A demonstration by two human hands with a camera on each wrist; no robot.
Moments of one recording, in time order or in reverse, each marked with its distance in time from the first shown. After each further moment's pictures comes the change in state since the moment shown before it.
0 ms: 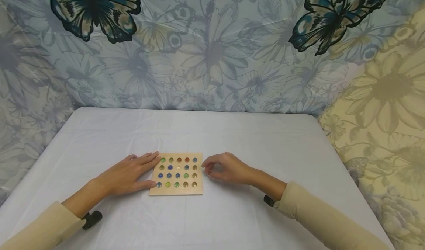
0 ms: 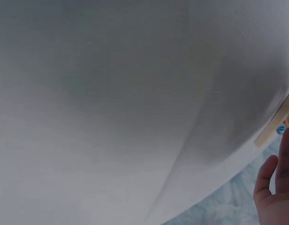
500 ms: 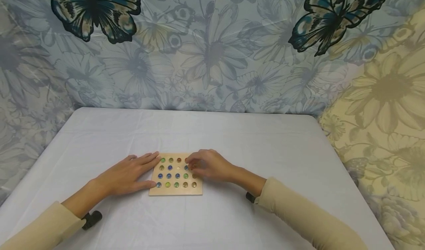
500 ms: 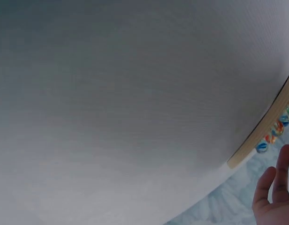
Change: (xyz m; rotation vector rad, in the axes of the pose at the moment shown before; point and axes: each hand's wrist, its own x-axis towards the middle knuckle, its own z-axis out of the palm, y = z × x) left_hand 0.000 0.000 0.000 -0.001 -0.002 0.000; right_hand 0.040 -0.016 0.018 0.007 0.059 -0.044
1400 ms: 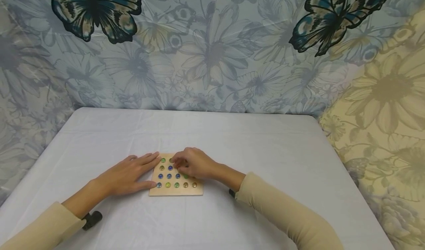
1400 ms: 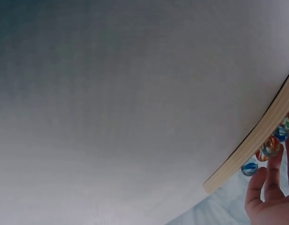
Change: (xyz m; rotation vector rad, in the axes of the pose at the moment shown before) left_hand 0.000 -0.001 0.000 0.006 -0.005 0.007; right_hand 0.045 -0.007 0.022 -0.066 -0.088 0.038
